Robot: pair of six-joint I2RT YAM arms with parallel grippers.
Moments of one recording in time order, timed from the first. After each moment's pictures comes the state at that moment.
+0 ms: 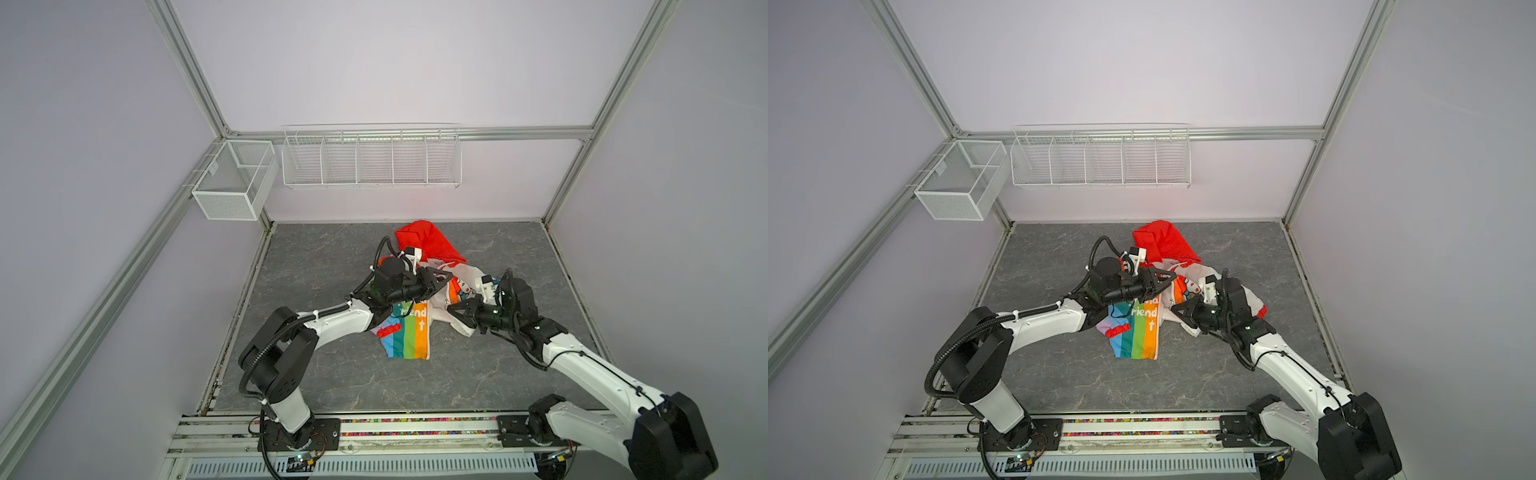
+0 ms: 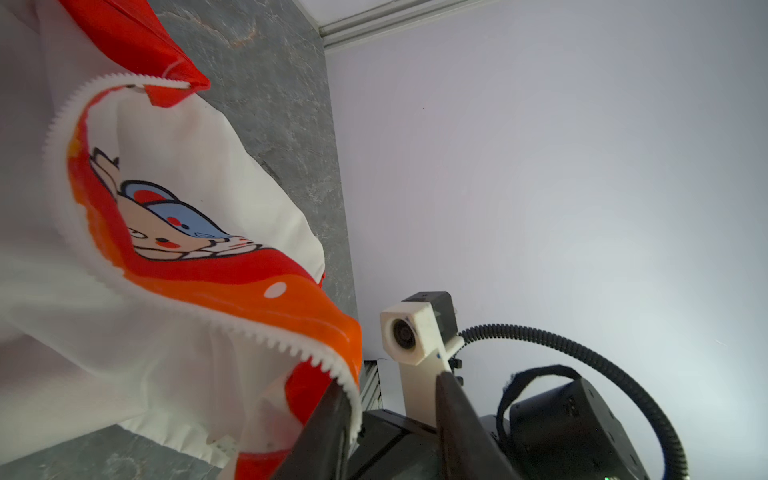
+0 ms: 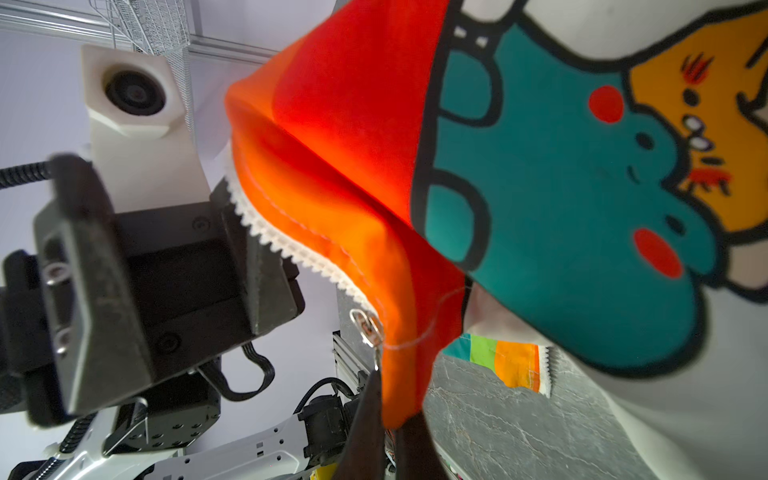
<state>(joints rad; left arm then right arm) -0.79 1.70 0.99 0.56 0.49 -1.27 0.43 1.09 0.60 -0.07 -0.58 1.10</state>
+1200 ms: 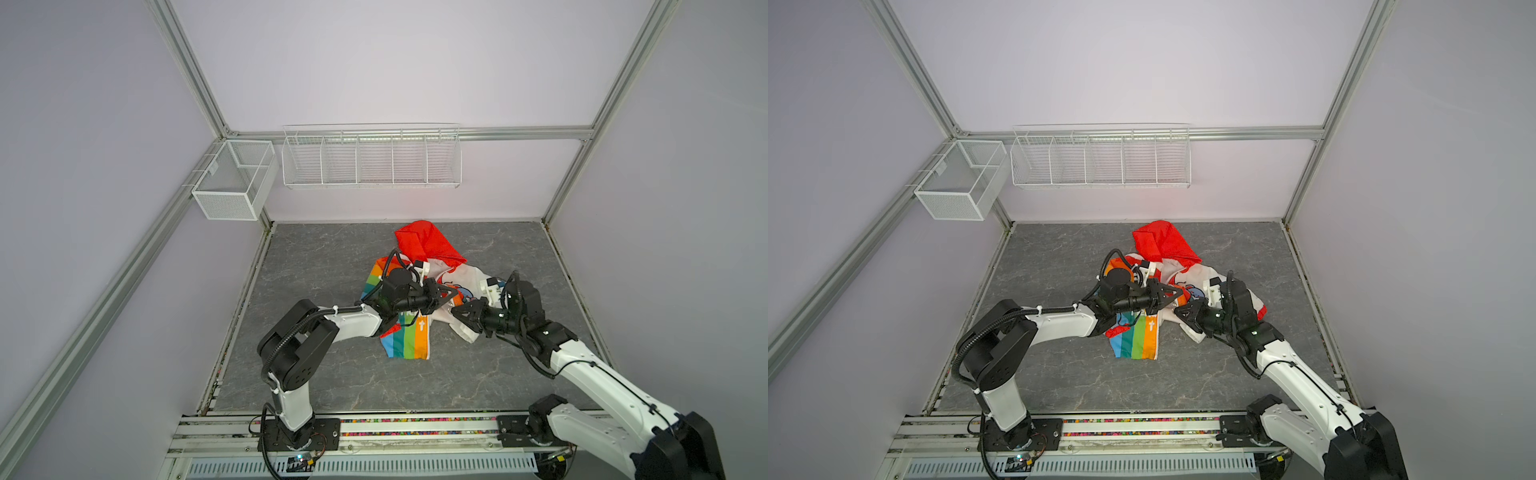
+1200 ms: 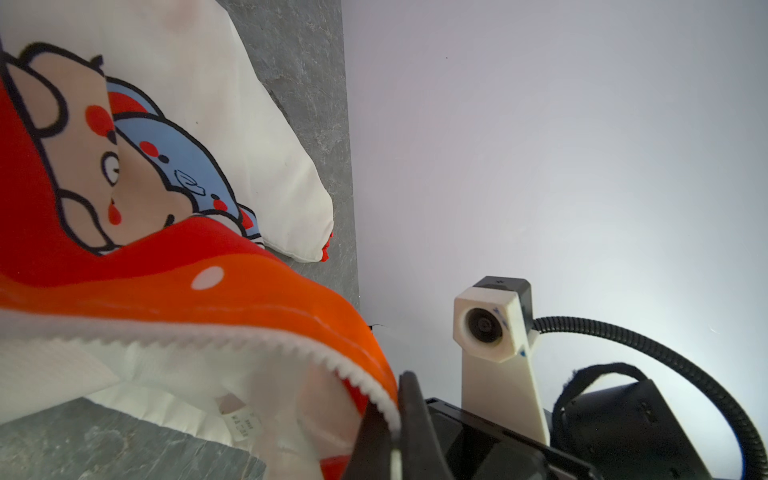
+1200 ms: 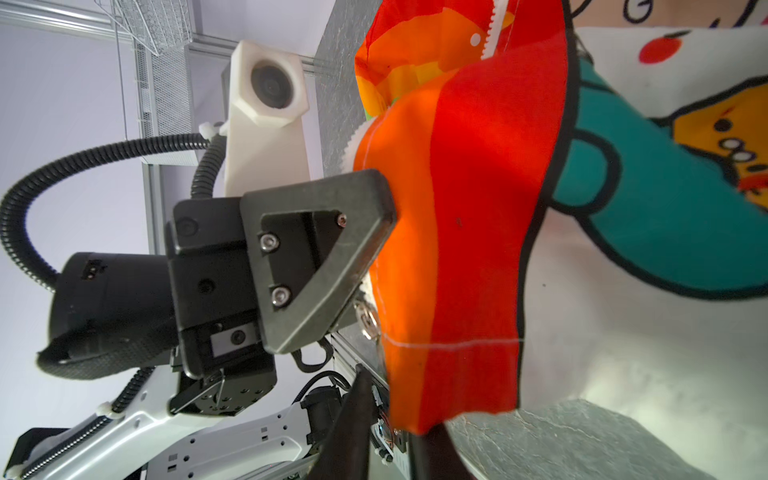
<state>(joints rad) -0.82 1.80 0.96 0.67 0.56 -1.34 0.42 1.00 0.60 -0.17 -0.57 1.08</state>
